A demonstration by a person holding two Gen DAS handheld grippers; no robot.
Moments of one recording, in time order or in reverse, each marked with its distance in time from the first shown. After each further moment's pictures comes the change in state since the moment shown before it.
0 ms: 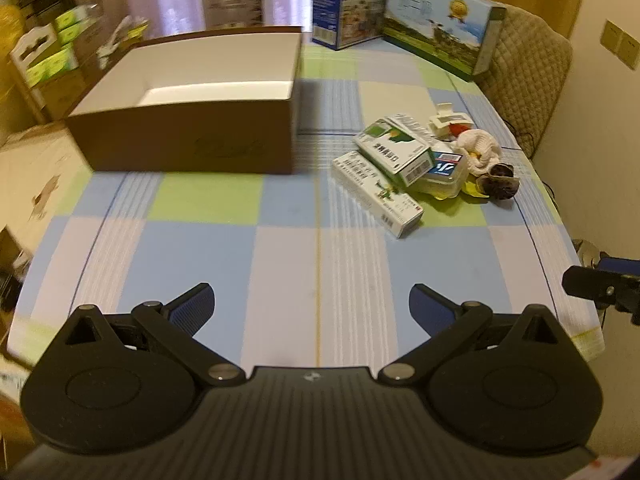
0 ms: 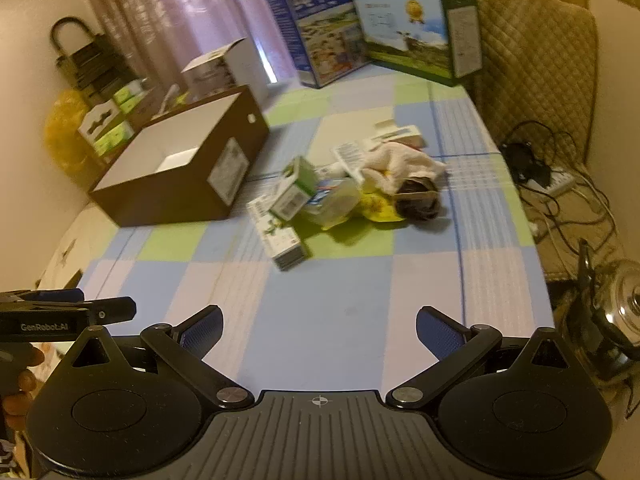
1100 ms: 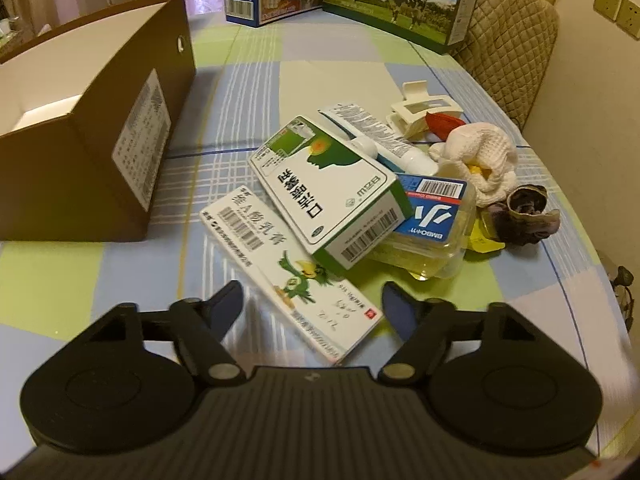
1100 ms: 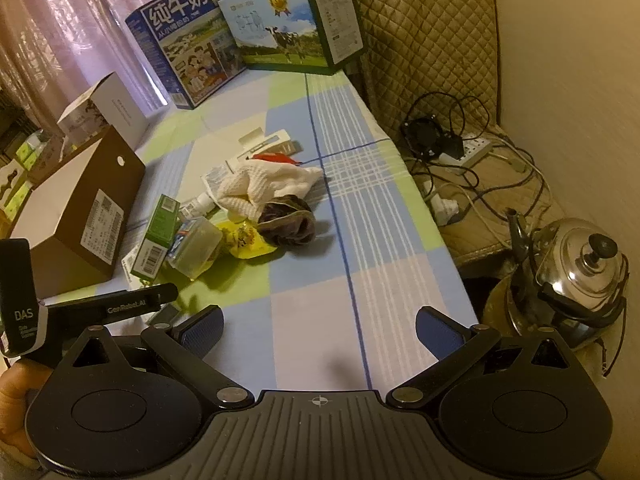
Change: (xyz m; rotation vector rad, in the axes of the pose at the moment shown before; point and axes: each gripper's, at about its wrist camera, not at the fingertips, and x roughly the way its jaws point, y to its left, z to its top) left arm 0.179 -0.069 0.062 0.072 0.012 -0.104; right arm 0.039 -0.078 0.026 0.212 -0.012 -0.206
